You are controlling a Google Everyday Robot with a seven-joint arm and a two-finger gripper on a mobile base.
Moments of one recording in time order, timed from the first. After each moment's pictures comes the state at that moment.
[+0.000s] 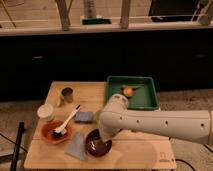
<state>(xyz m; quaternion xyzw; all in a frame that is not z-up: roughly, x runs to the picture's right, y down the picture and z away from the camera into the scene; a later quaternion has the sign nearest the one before) -0.006 0.242 0.708 -0.30 -0.16 -0.19 0.92</state>
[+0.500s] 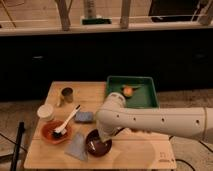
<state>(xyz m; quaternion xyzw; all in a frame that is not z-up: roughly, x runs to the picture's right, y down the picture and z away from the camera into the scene) -0.011 0.242 0.708 -0.32 -0.16 -0.21 0.91</state>
